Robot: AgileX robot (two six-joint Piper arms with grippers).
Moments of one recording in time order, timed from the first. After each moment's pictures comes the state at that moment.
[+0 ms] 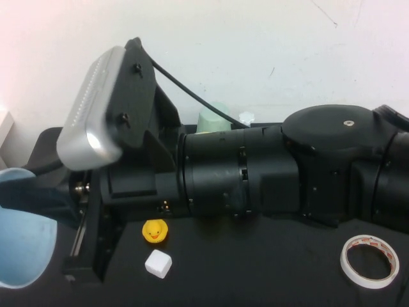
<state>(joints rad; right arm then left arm) 0.97 1.65 -1.36 1.72 0.57 -1.78 -0.07 0.26 -0.40 -1.61 0.34 -0.08</state>
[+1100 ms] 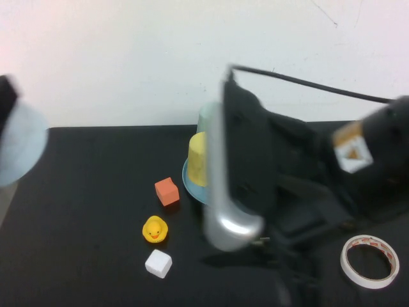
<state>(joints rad) 0.89 1.39 -1.36 0.49 0.93 -0.86 -0.07 0.60 -0.69 -1.71 0.36 1.62</state>
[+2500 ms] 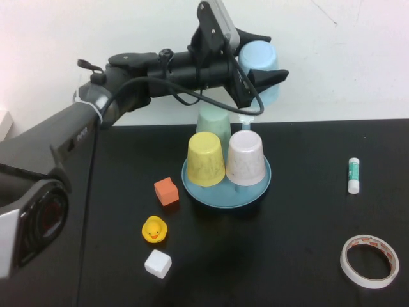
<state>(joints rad) 0.88 0.79 -0.81 -0.13 1.04 0.04 -0.34 2.36 -2.10 -1.68 0.91 2.01</state>
